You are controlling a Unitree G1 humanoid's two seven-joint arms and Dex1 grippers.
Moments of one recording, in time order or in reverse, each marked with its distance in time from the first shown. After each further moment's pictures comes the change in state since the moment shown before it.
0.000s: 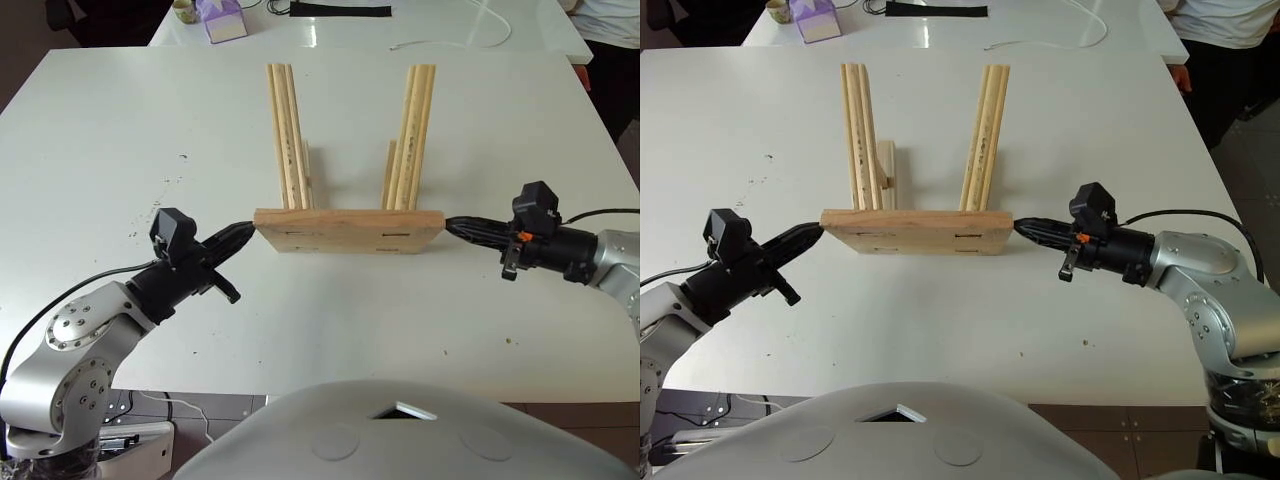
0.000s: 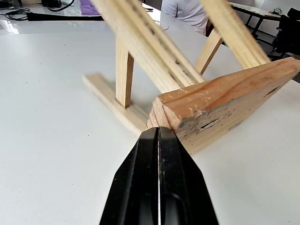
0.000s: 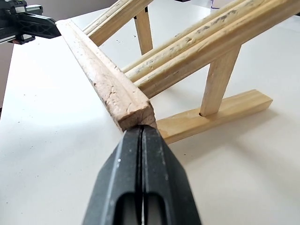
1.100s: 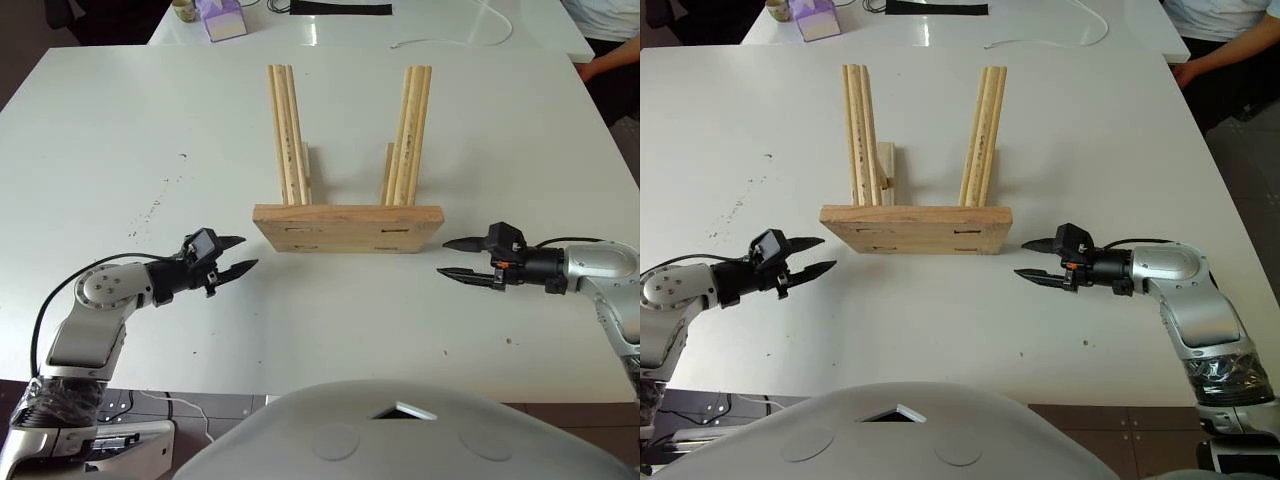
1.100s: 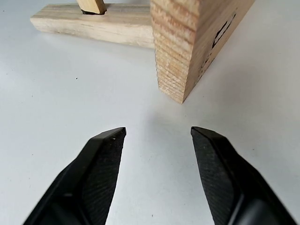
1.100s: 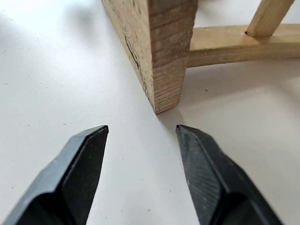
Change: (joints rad) left arm -0.212 0.159 -0.315 0.601 0.562 -0.573 -0.371; right arm 0.014 -0.026 0.230 0.310 -0.349 -0.426 0.188
